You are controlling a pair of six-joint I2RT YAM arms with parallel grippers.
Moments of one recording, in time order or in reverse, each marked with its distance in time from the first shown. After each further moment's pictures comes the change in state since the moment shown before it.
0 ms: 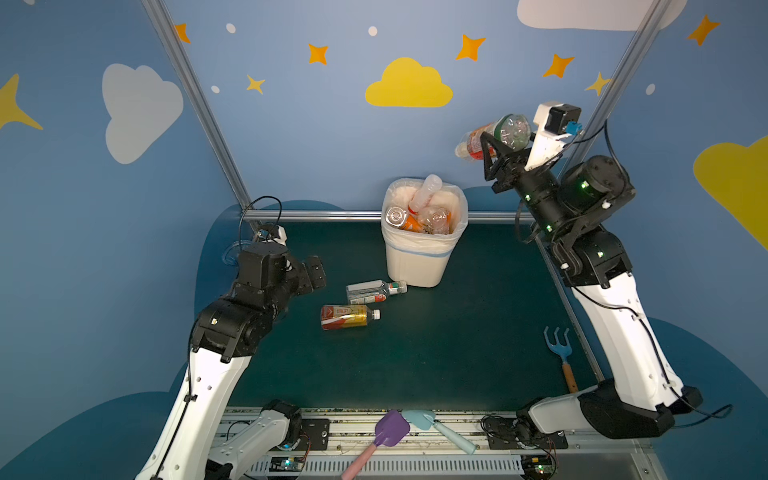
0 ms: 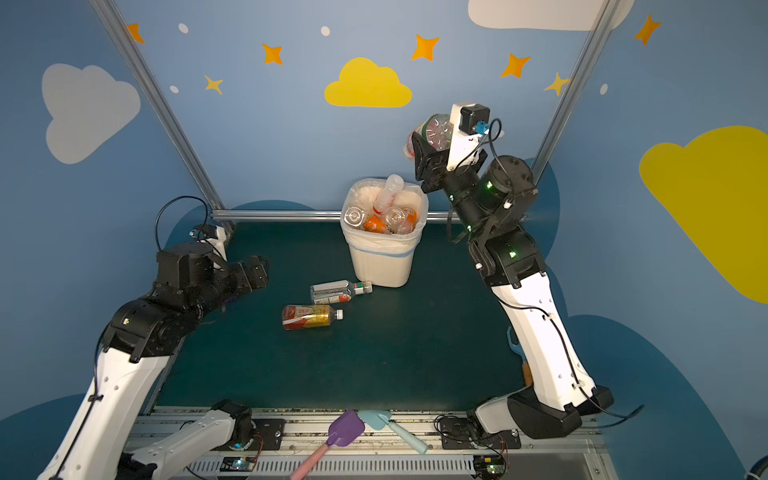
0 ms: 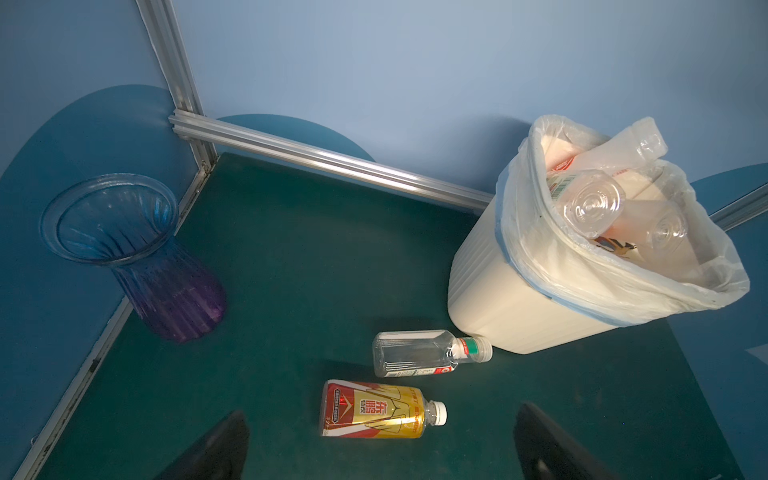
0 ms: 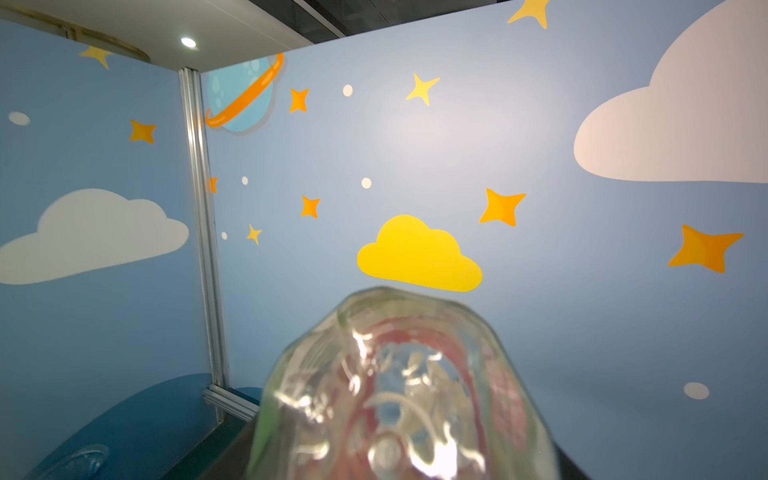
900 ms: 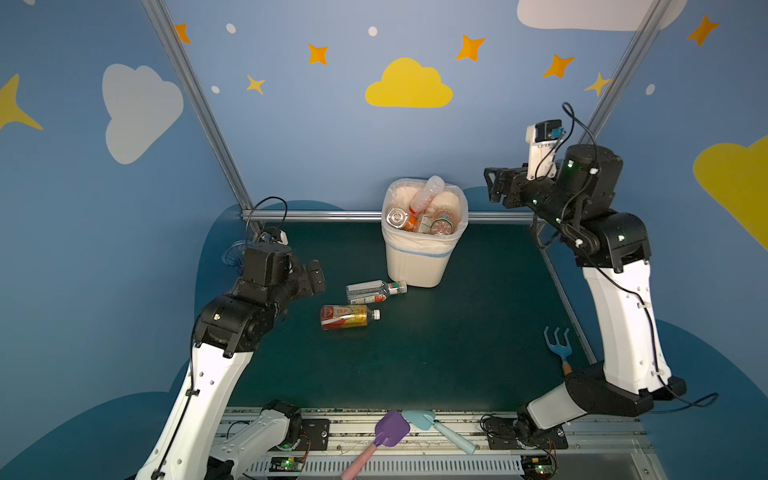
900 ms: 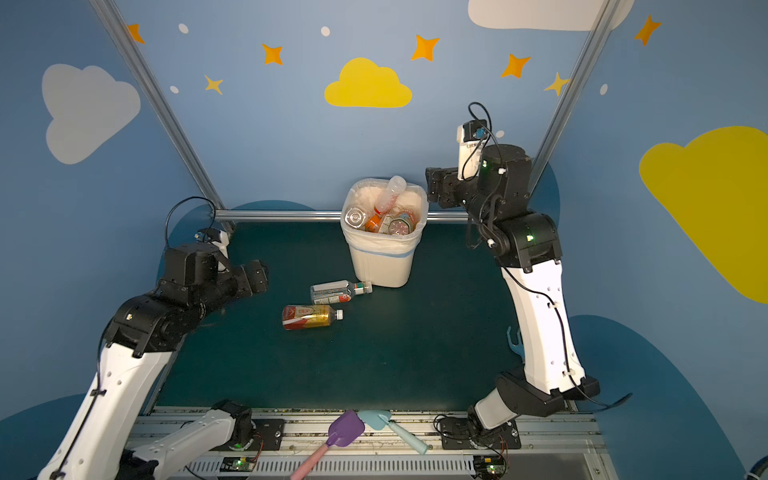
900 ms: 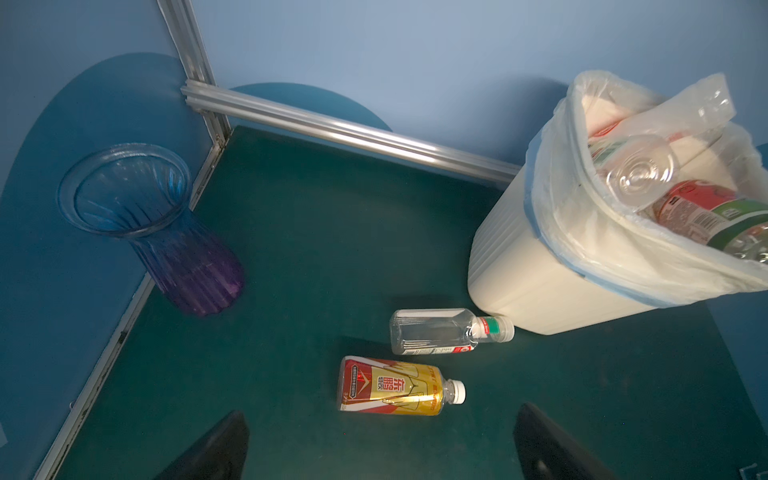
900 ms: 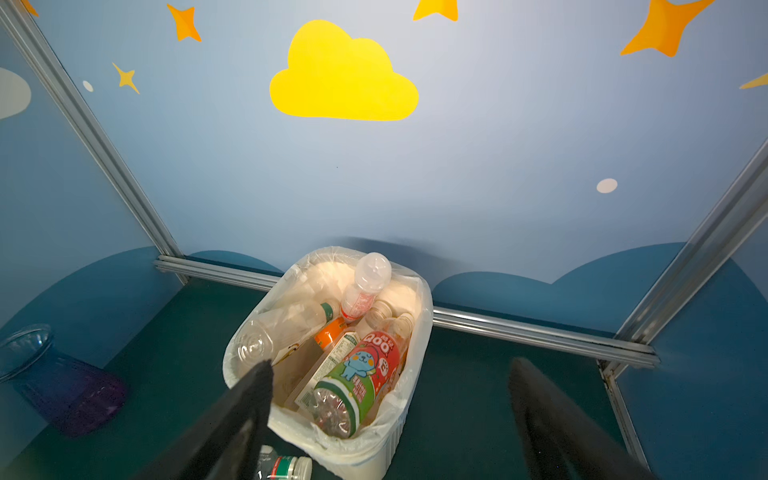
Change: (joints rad) left arm 0.003 0.027 0.003 -0.098 -0.009 -0.002; right arm -0.115 0.049 0.198 -0.615 -0.004 0.112
